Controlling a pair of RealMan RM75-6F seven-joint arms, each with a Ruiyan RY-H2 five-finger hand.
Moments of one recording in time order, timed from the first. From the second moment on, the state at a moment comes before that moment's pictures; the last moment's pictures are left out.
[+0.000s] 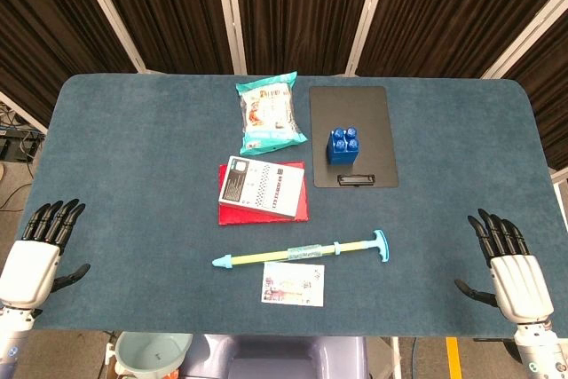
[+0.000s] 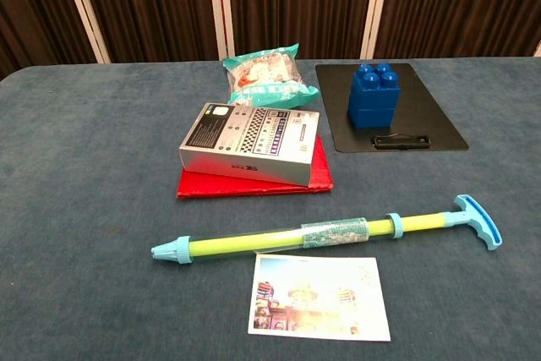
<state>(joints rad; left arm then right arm) -0.10 -1.23 -0.01 -1.54 1.67 1.57 0.09 0.06 -1.15 0.02 -1.61 -1.63 1.54 -0.06</state>
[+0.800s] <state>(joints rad) -0.15 -1.57 0.00 -1.52 1.81 1.57 0.27 0.03 -1.04 0.02 -1.69 -1.60 1.58 0.06</state>
